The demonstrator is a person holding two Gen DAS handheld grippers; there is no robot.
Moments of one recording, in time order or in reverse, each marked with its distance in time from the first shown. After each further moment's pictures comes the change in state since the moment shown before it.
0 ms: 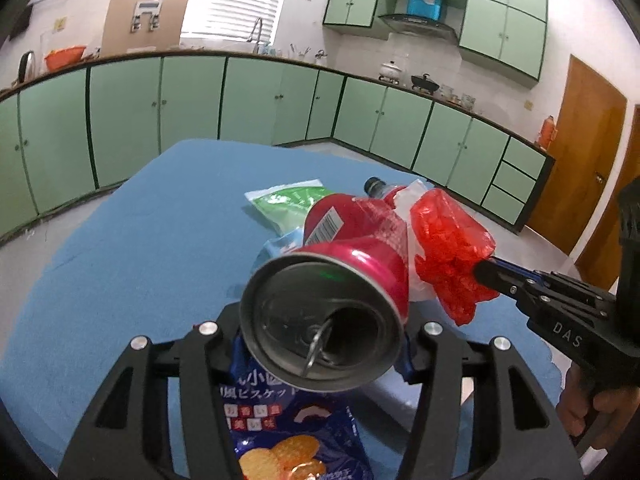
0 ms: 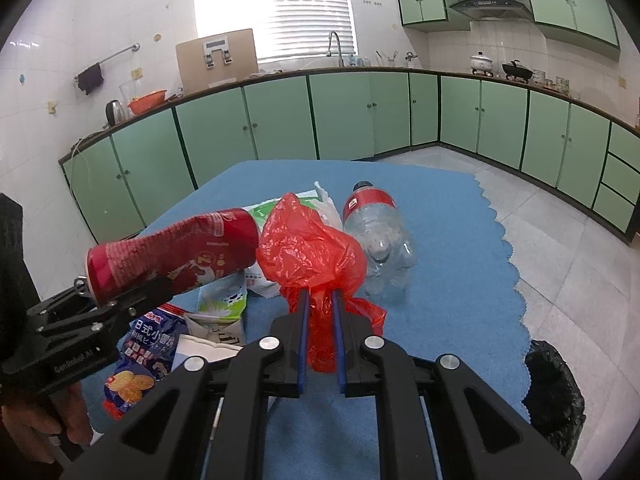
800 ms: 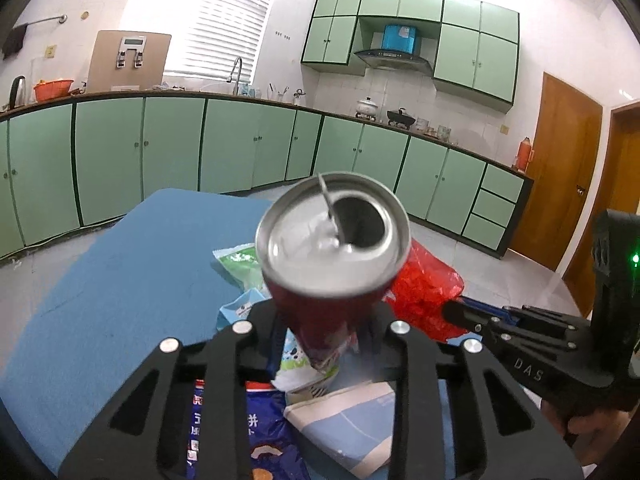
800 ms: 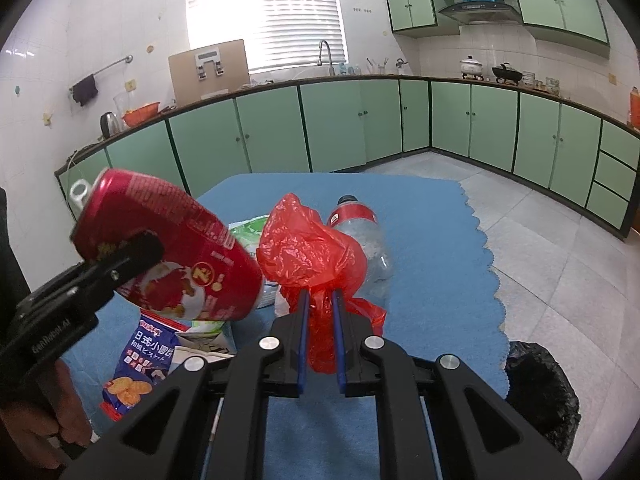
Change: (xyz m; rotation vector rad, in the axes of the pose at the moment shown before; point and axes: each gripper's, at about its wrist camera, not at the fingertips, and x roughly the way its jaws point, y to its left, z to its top) left arm -0.017 -0.031 0.017 0.026 -0.151 -0.062; right arm -0.013 -0.013 0.006 0.023 -0.033 -0.016
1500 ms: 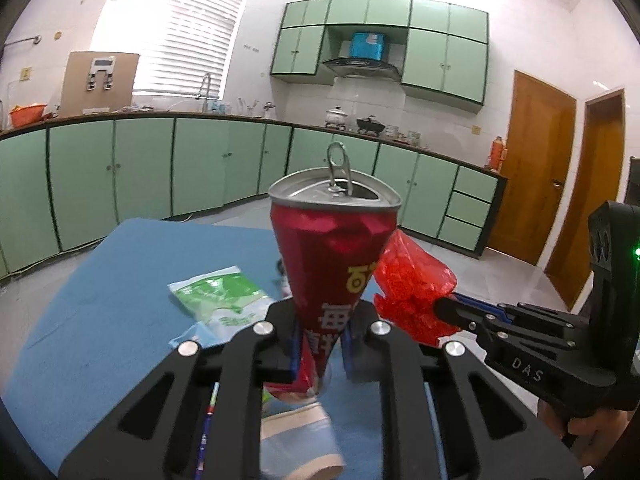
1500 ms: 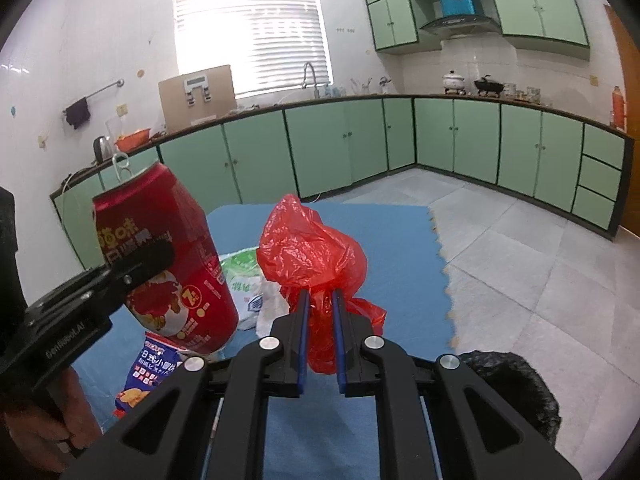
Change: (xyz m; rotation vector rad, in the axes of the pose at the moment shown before) left arm -0.011 -0.058 0.023 0.062 -0.030 -0.100; right arm -0.049 -0.025 0.016 0.039 -0.078 -0.038
